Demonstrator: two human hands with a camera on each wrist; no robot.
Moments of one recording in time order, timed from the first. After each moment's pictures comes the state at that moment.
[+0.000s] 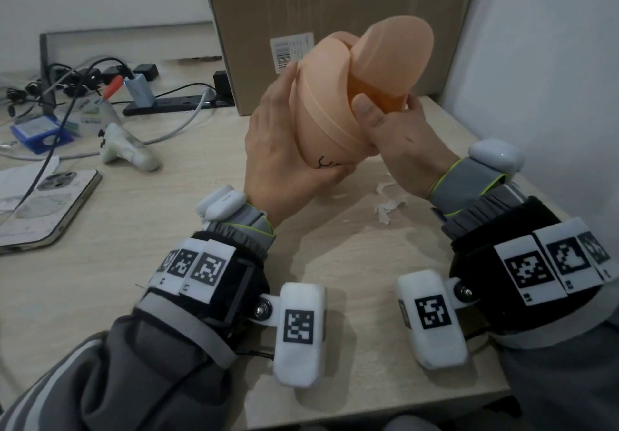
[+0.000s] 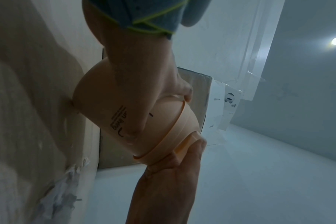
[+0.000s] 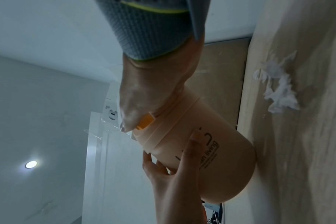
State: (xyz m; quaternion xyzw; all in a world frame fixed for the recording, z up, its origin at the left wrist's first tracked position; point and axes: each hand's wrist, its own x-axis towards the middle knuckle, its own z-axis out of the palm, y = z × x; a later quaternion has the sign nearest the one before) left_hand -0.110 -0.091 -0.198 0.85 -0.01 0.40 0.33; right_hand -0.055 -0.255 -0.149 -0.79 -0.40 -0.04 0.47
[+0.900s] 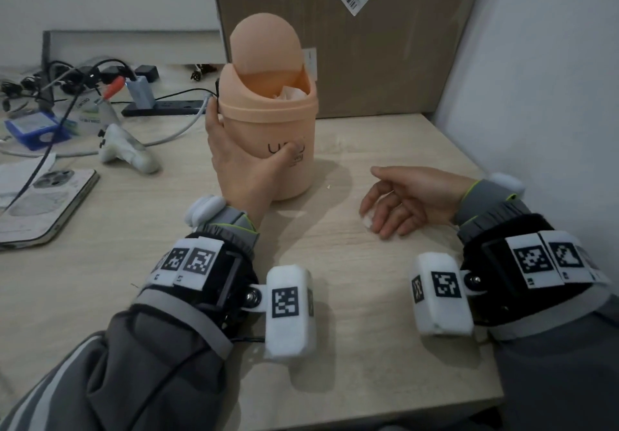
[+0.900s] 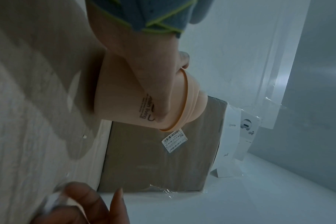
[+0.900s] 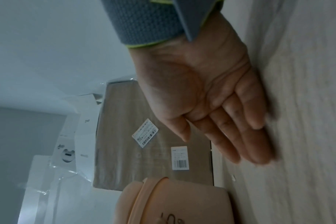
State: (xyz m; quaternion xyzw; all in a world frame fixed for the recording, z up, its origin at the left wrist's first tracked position) left_hand -0.097 -0.053 -0.215 0.70 0.20 0.42 0.53; right_hand -0.006 -0.277 -0.180 -0.77 -0.19 0.43 0.42
